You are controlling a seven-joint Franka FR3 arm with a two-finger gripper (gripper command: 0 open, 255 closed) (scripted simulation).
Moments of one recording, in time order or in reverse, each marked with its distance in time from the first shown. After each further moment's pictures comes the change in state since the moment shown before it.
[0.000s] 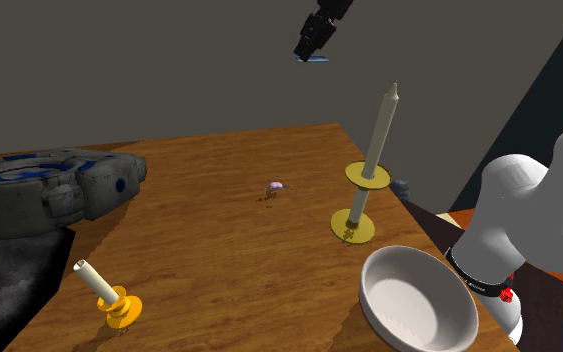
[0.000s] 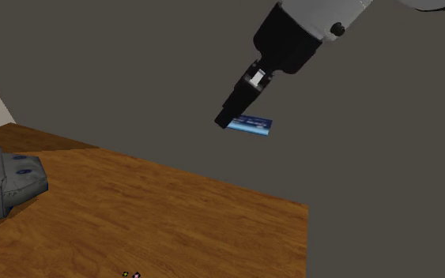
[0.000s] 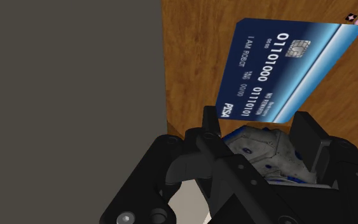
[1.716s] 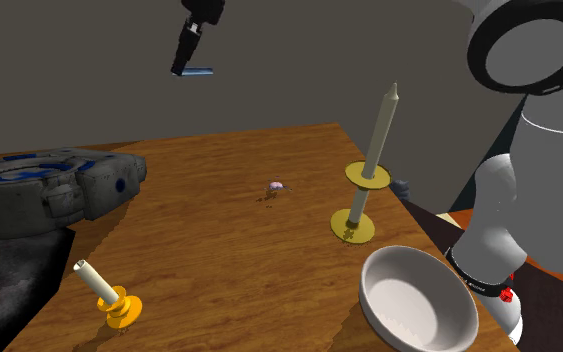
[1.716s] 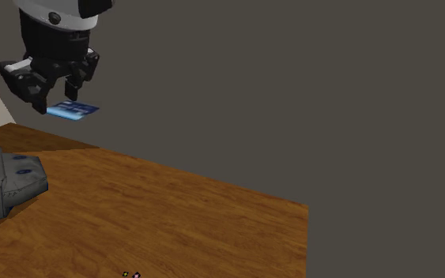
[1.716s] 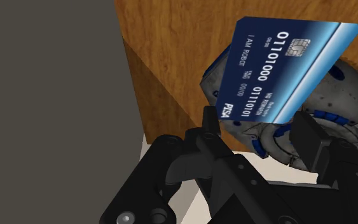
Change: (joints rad) arm 0.164 0.489 0.194 0.517 0.112 0.087 0.383
